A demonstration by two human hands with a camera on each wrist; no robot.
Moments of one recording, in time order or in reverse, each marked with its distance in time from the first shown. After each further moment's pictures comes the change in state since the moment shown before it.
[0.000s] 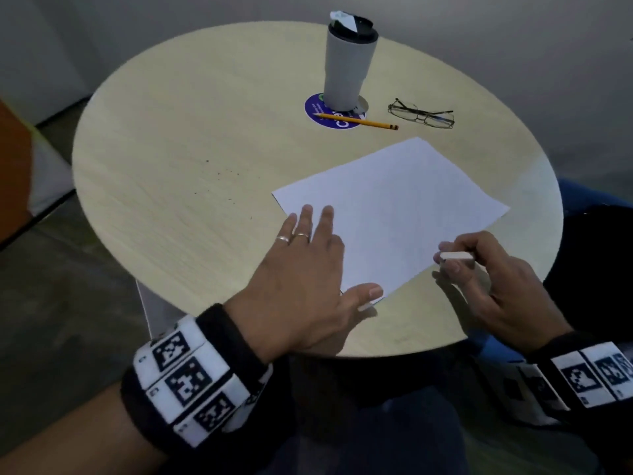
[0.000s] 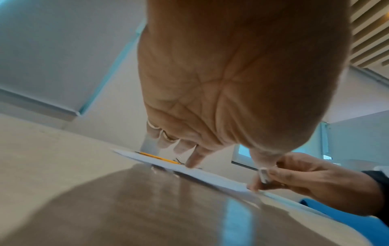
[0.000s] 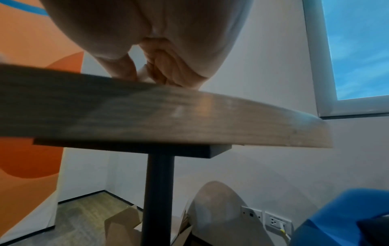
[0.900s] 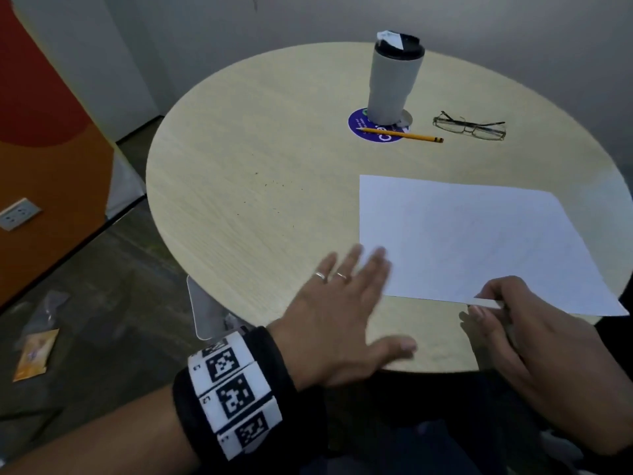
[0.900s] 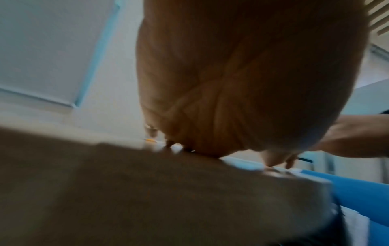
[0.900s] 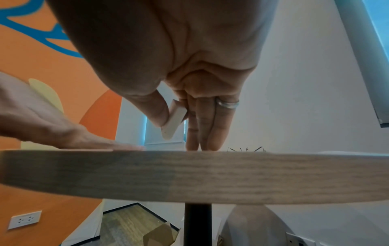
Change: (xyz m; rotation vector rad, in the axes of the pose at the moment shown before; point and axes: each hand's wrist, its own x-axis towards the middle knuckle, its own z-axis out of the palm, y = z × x) left_hand -0.014 0.003 0.033 0.001 -0.012 0.063; right_hand -0.029 -0.058 0.008 -0.197 -0.010 0.016
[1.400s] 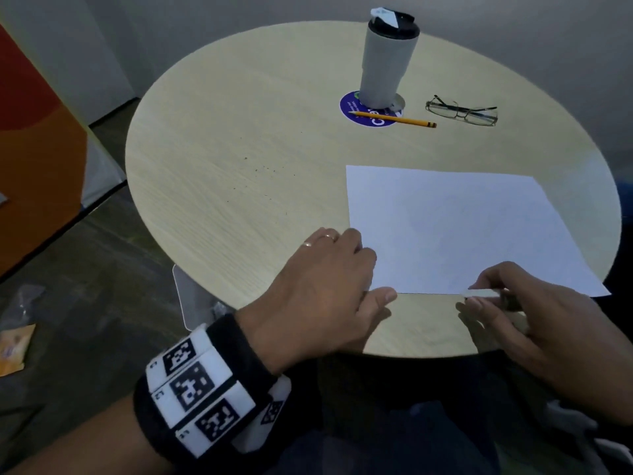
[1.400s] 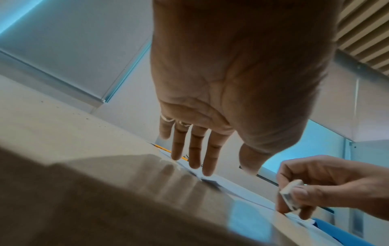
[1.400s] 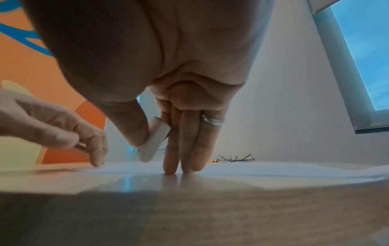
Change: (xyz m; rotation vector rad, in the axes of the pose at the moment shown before) left_hand -0.006 -0.013 -0.027 -0.138 0.271 -0.011; right_hand 0.007 0.003 -0.022 -0.038 -0.145 -0.023
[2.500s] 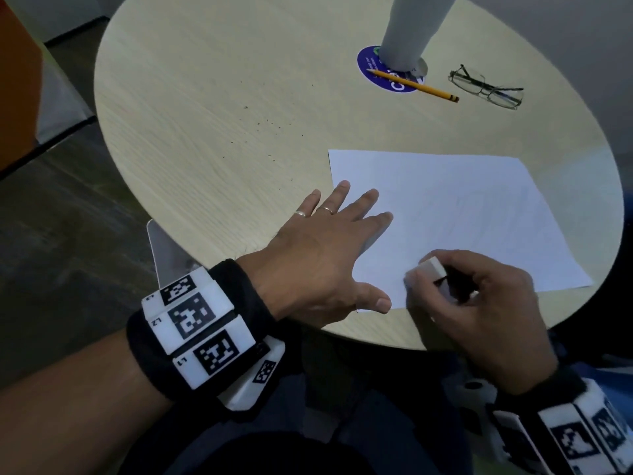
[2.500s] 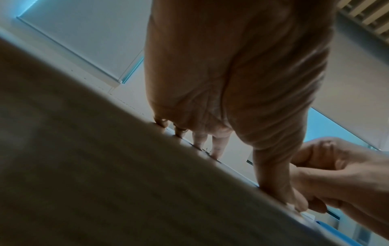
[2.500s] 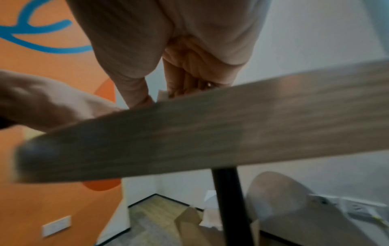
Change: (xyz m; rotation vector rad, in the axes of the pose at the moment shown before) left_hand 0.020 -0.034 0.022 -0.228 -0.181 -0.011; right_hand 0.033 -0.053 0.055 0.308 0.171 -0.002
